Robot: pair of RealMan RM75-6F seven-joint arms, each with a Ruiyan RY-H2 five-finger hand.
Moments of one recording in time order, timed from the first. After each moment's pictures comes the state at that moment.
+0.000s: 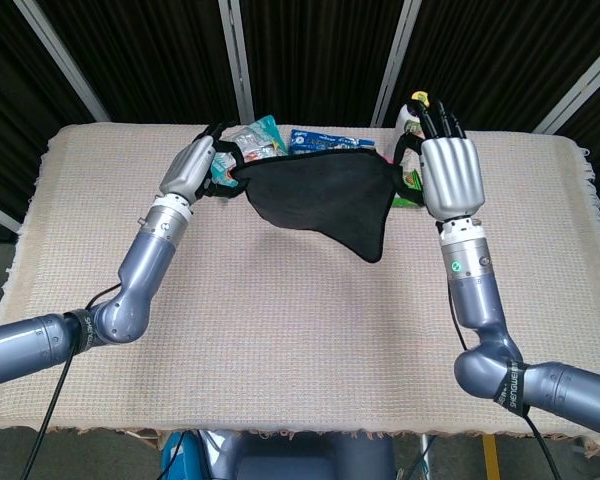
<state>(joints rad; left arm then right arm) -1.16 -1.28 -0.45 -1.56 0.38 0.88 0.11 0.89 -1.22 0.44 -1.68 -0.89 1.26 -0.33</state>
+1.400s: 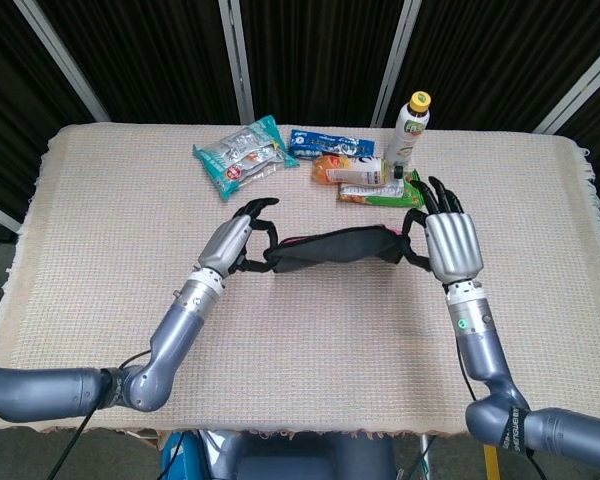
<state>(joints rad) -0.99 -1.51 -0.35 -1.74 0.66 1.07 0.05 0.68 -1.34 0.24 -1.68 -1.10 1.34 -0.26</state>
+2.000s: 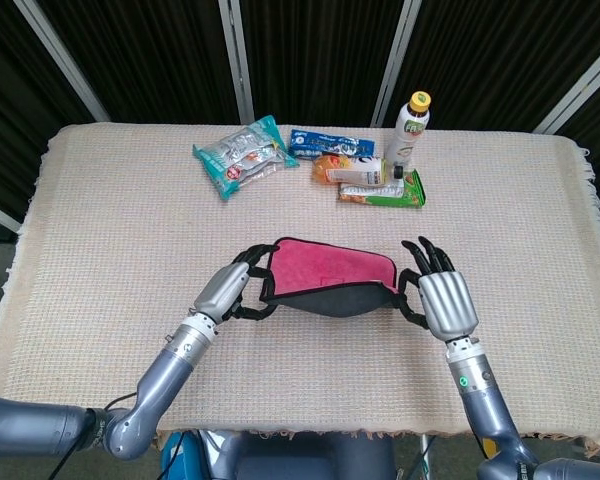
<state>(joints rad) -0.86 -1.54 -0.23 -1.90 0.81 1.13 0.06 0.52 -1.39 0.07 -1.75 -1.29 1.42 -0.30</state>
